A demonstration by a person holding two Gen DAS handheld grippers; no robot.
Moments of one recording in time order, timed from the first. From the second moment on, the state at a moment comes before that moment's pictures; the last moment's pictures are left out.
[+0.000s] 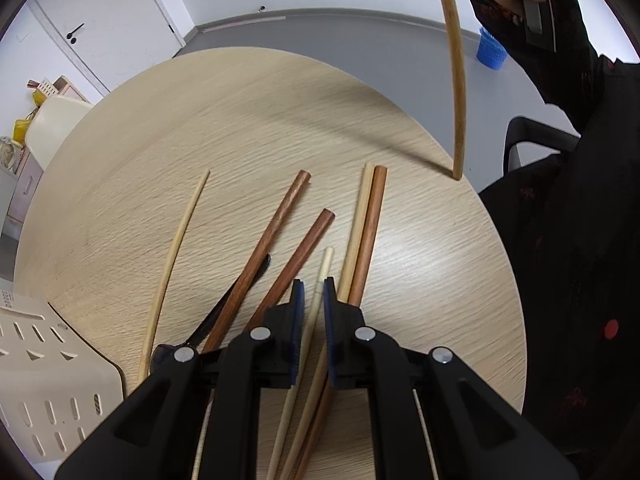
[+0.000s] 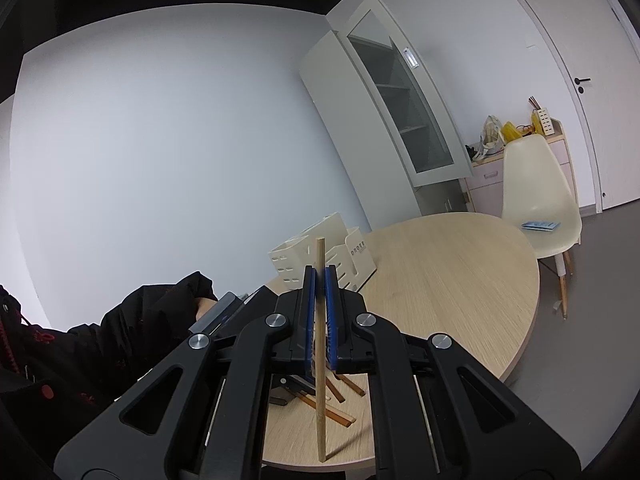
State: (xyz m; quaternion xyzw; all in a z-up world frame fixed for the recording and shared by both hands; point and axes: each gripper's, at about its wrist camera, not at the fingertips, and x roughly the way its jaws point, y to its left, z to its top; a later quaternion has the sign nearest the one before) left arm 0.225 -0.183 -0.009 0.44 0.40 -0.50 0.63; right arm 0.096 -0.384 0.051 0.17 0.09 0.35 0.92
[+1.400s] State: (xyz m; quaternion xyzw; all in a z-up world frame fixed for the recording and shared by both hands) left arm 0.203 -0.039 0.123 0.14 0.27 -0.31 0.90; right arm 0.127 -0.304 0.092 0.14 0.13 0.34 0.92
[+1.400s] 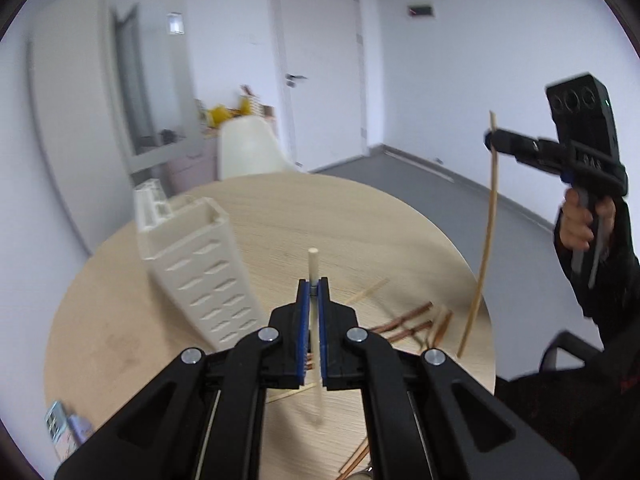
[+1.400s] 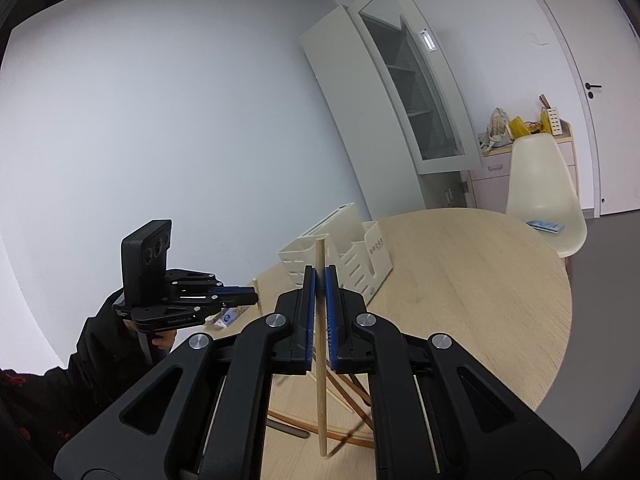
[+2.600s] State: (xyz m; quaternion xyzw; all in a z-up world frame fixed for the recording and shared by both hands) left arm 0.268 0.079 0.247 -0.13 0.09 -0.14 0.98; right arm 0.248 -0.173 0.246 0.10 -0.03 0.31 0.95
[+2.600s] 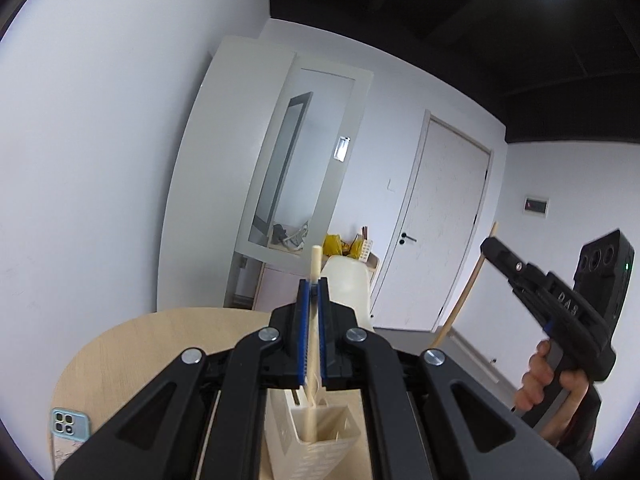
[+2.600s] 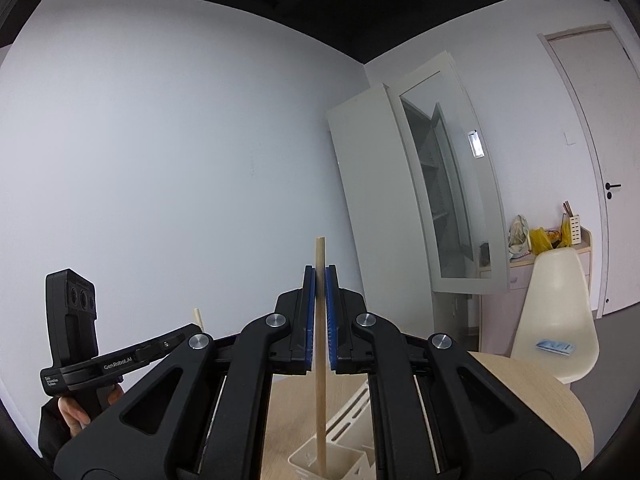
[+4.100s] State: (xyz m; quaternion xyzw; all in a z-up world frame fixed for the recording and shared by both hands) left arm 0.239 0.040 0.166 -0.08 0.18 -0.17 0.96; right arm 0.283 -0.141 0.170 0.01 0.11 0.31 0.94
